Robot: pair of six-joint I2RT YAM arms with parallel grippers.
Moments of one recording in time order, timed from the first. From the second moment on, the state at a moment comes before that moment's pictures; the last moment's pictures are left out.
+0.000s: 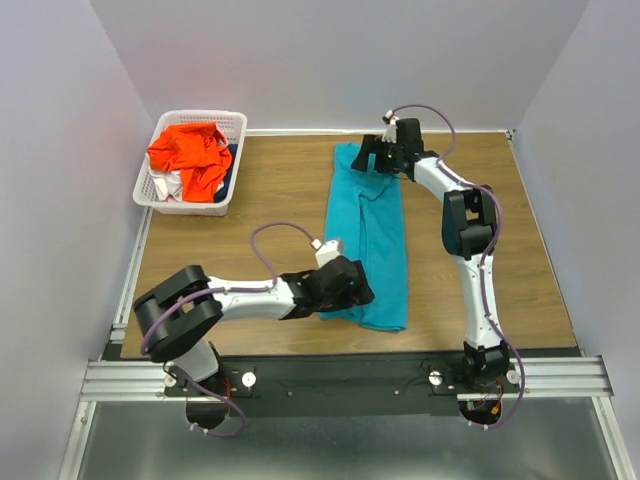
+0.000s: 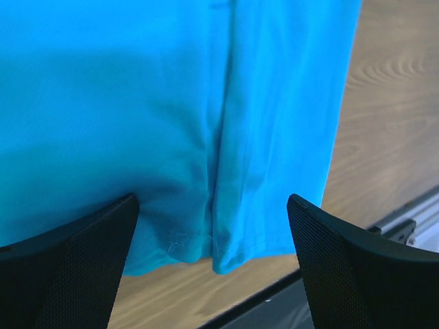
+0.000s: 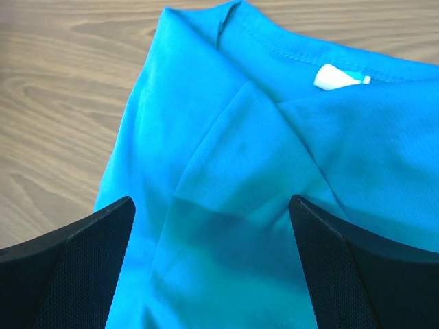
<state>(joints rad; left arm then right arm) -1.04 1.53 0.71 0.02 -0.17 -1.12 0.22 2.49 2.02 -0.17 -0.39 0.28</state>
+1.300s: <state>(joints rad) -1.28 1.20 0.52 -0.26 -0.34 -1.24 0.30 0.98 0.63 -0.36 -0.01 0.69</state>
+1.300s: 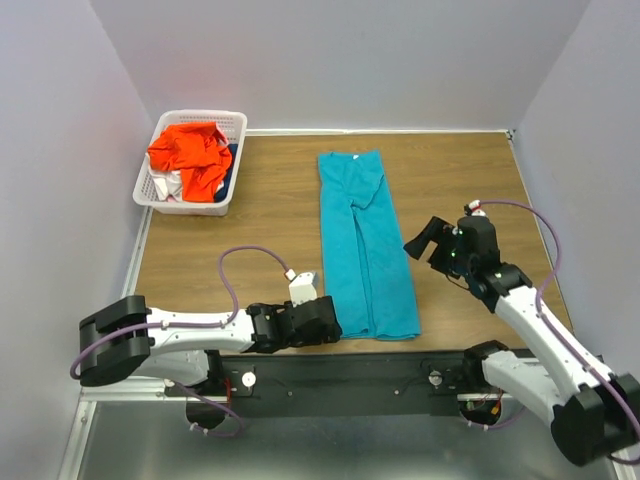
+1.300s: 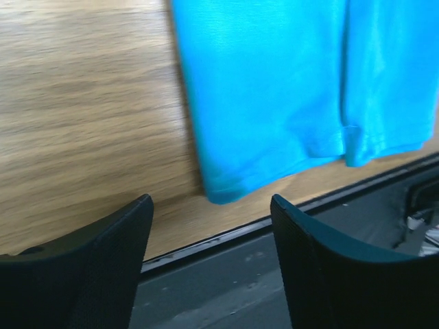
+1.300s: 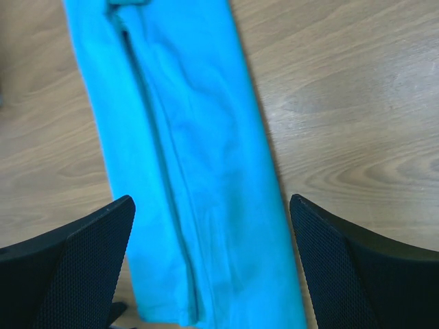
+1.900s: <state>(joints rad) -1.22 1.30 0.49 -0.09 -0.27 -1.21 0.30 0.86 0.55 -0.47 -0.05 0.70</state>
